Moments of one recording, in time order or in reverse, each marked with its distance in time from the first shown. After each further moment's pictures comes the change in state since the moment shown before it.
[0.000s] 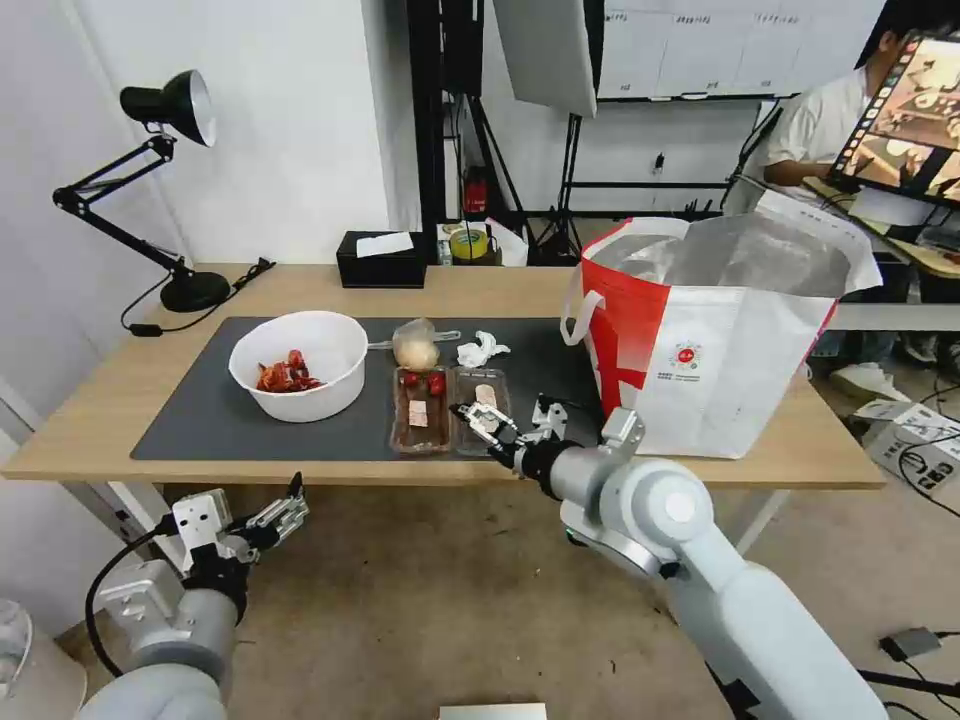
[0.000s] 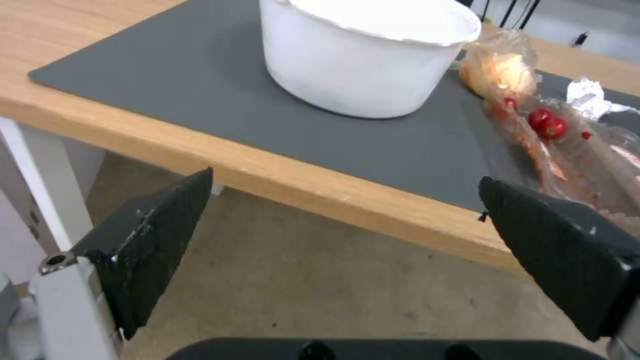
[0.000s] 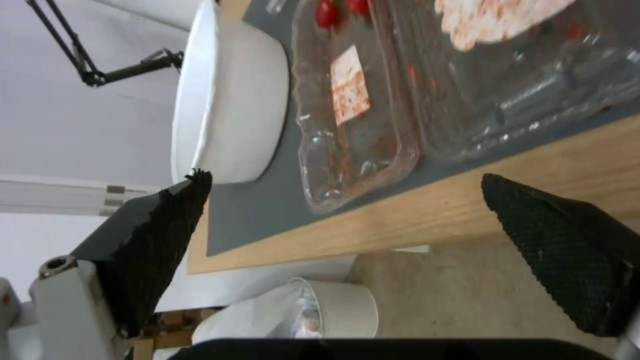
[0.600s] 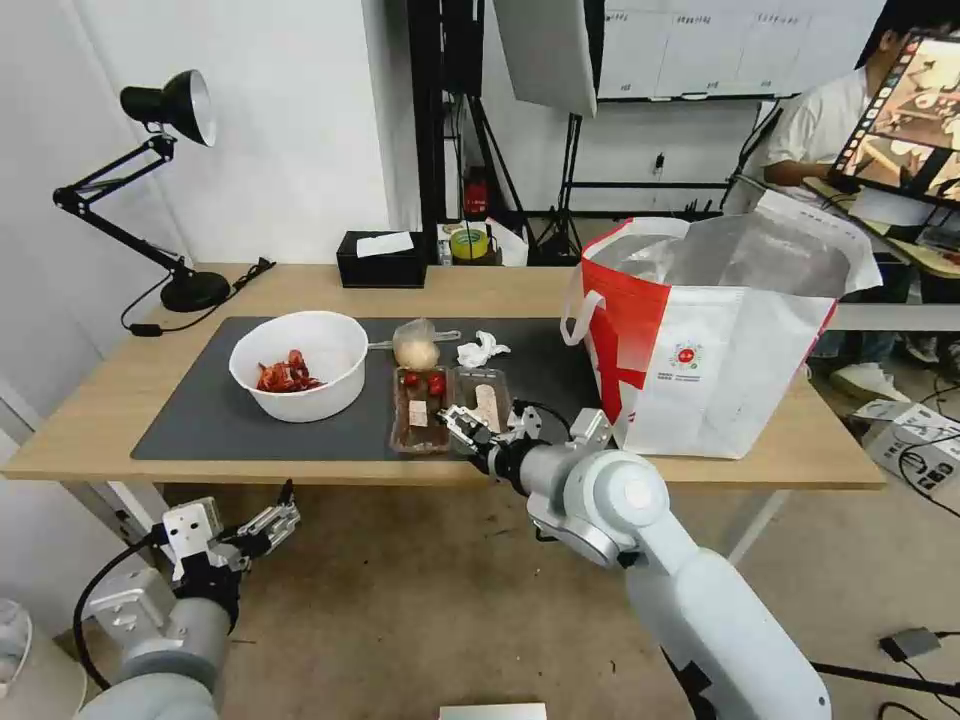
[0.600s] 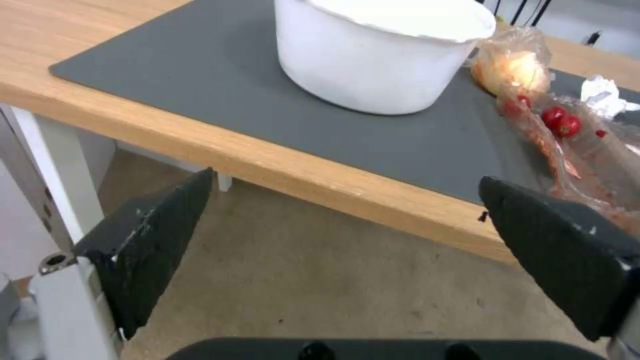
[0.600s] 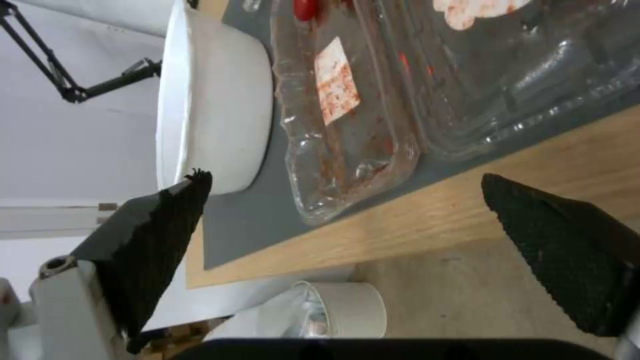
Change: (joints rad) left arm 0.014 -0.014 -0.011 -0.006 0.006 0.000 -0.001; right arm 0.012 0.073 0.000 -0.048 -0.006 0.024 0.052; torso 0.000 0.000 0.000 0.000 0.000
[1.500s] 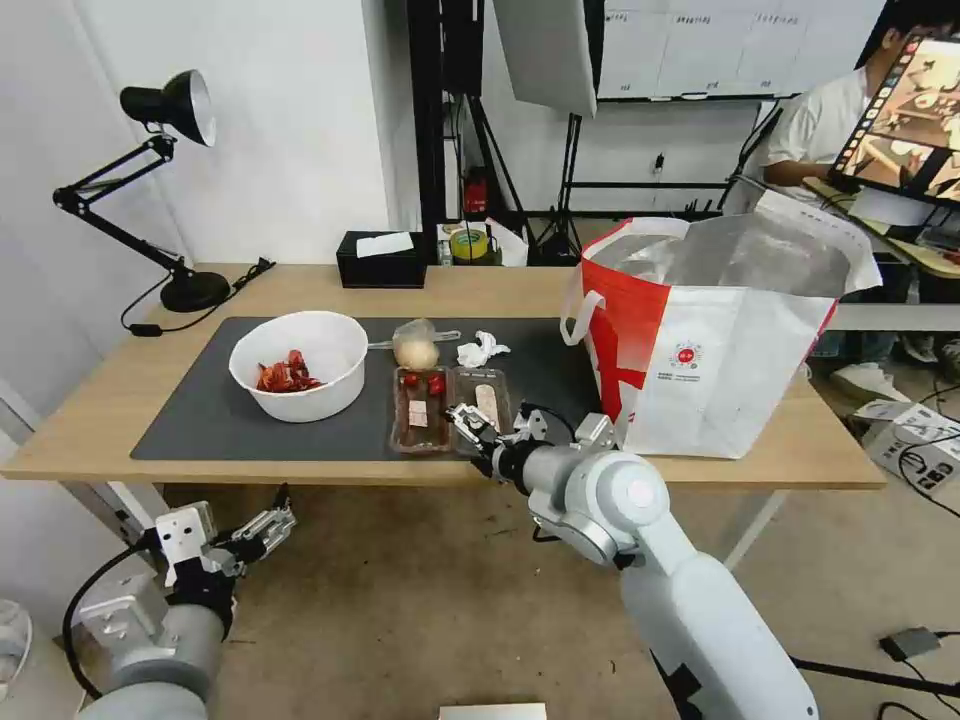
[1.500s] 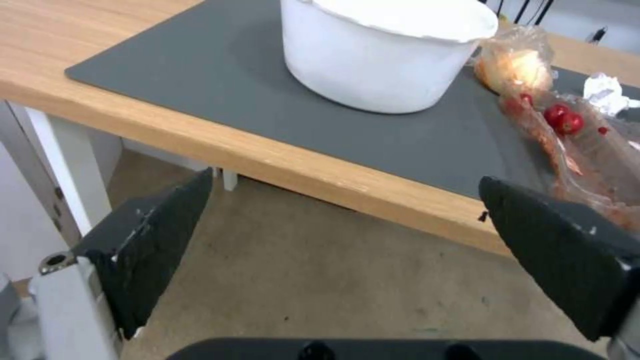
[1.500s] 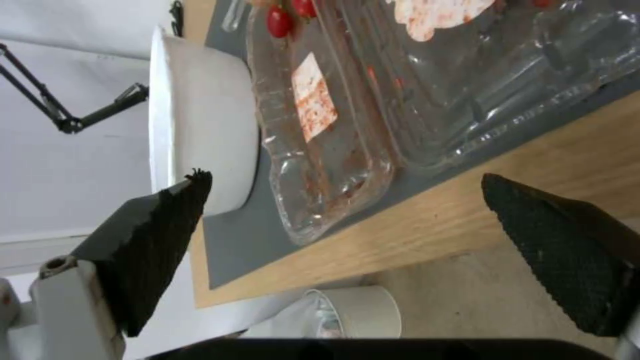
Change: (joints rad) left arm 0.027 0.002 -0.011 -0.021 0.001 0.000 -0.002; right arm -0.029 0.061 0.052 -0.027 0.000 0.001 0.036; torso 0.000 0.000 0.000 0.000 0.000
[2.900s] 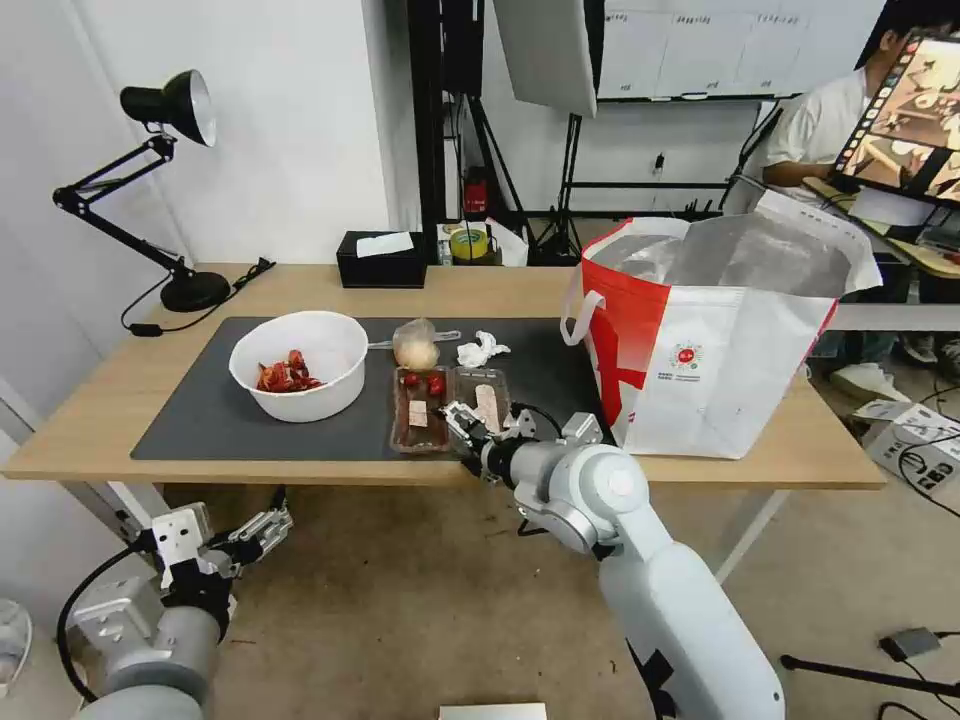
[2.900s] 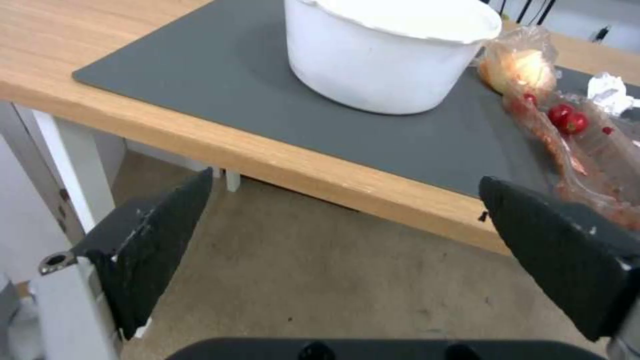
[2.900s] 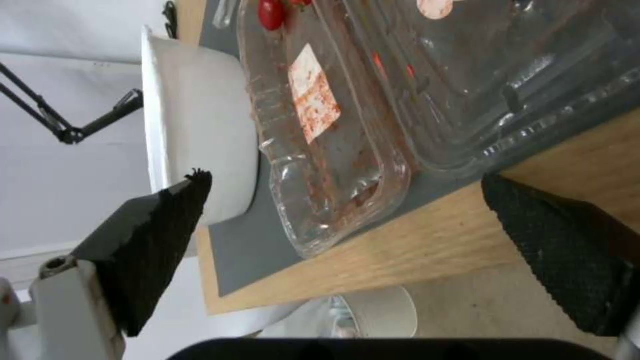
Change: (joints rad) left arm 0.006 0.006 -0.007 -0.002 -0.002 -0.002 -0.001; right arm 0.009 0.075 0.012 -0.065 -0.009 -0.004 0.001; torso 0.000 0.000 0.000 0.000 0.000
